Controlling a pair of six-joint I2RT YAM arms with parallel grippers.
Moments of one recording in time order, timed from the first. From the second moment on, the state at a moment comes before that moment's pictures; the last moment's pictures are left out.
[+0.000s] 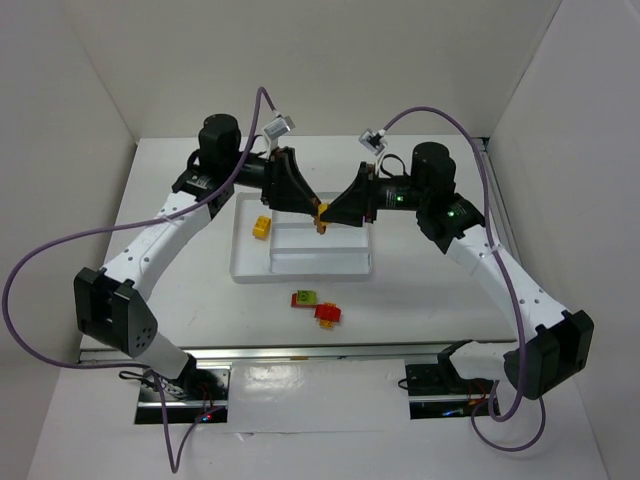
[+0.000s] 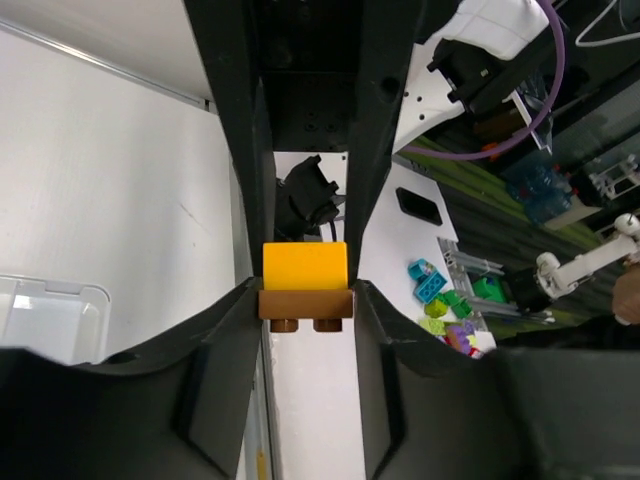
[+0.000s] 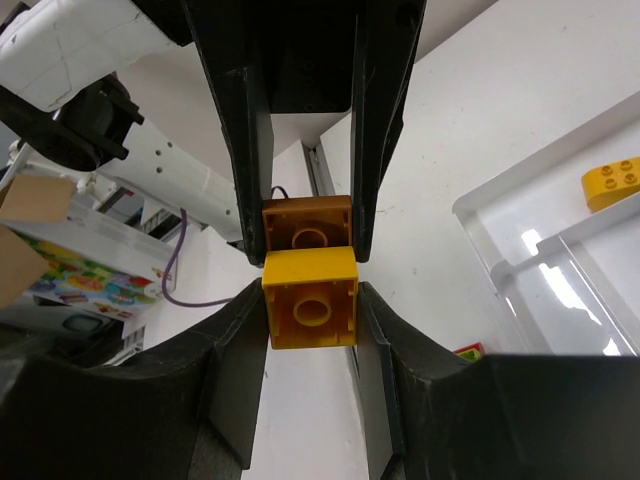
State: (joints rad) left arm -0.38 1.53 1.45 -0.04 1.38 -0.47; right arm 0.44 1.26 1.22 -0.10 -0.96 0.48
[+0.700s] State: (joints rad) left arm -0.35 1.56 1.53 -0.26 1.34 -0.34; right arm 0.45 1.20 1.16 -0.20 -0.69 0.43
